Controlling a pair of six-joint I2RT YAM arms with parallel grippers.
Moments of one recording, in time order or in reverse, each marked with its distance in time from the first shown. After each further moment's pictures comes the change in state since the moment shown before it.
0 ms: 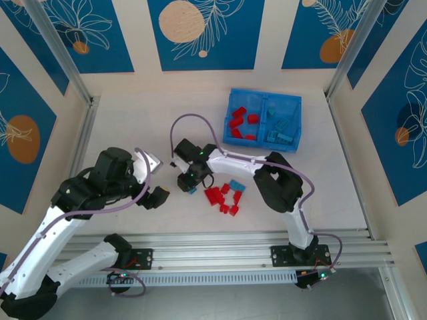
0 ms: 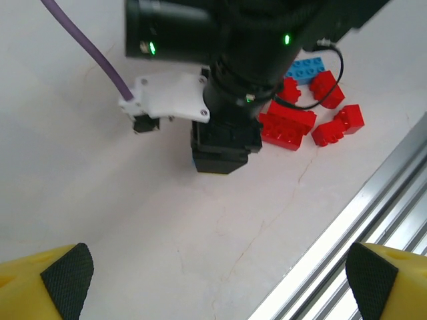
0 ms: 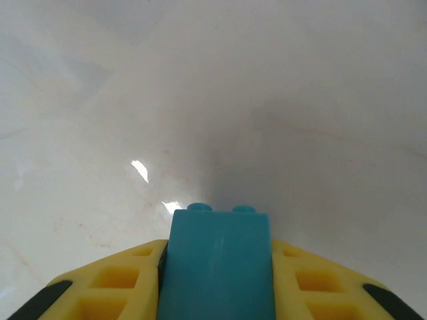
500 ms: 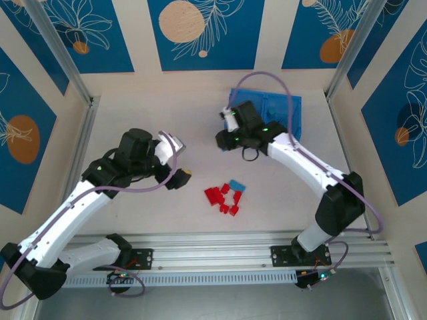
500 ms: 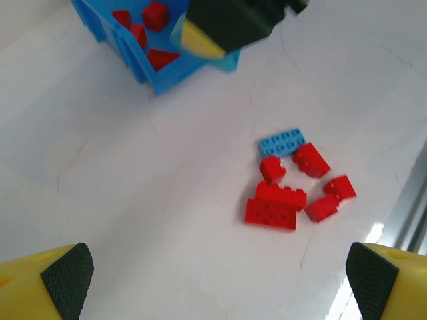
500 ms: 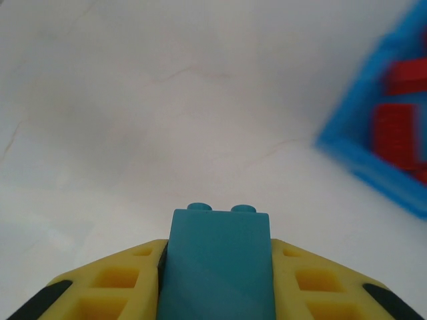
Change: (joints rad) left arm 0.000 0.220 -0.001 0.365 0.112 0.055; right arm -0.353 -0.503 -0.167 0.037 0.098 0.095
